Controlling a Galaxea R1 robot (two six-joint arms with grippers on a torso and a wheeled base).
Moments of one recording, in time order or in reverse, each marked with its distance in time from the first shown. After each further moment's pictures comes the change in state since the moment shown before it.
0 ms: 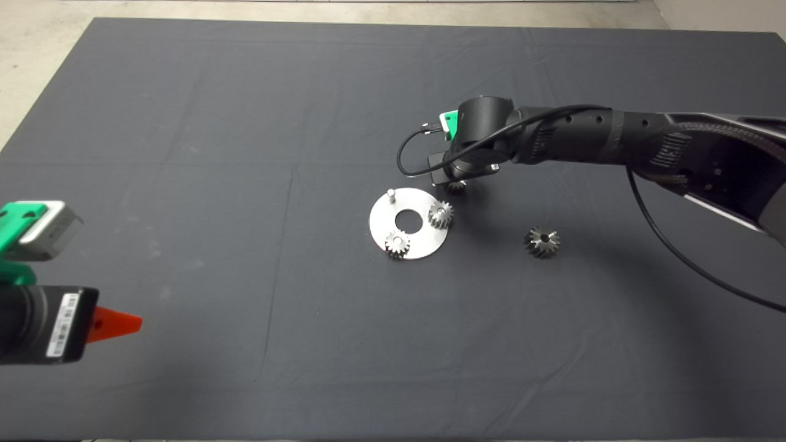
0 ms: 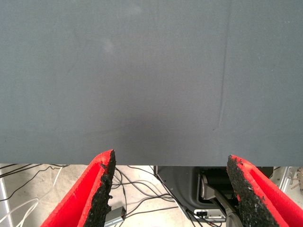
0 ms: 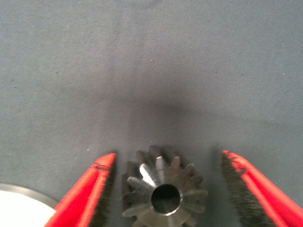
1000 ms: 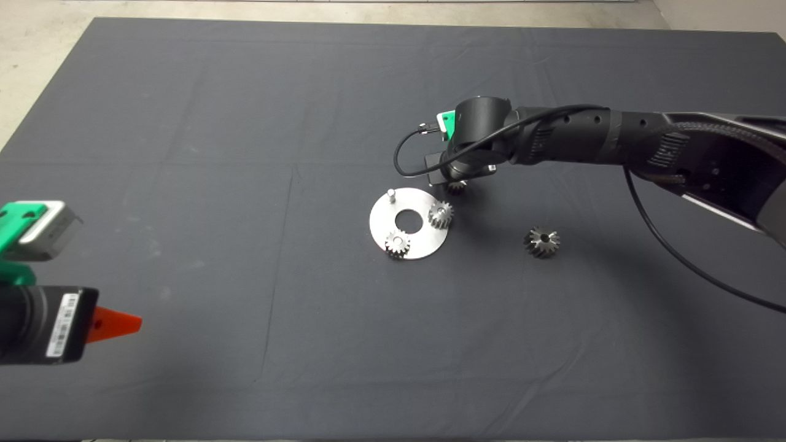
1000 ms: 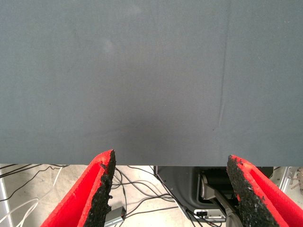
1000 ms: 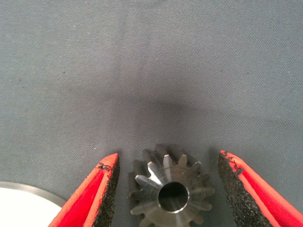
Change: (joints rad) left arm 0.000 0.000 0.000 0.000 0.000 0.000; right arm -0.001 0.006 0.000 0.000 0.000 0.013
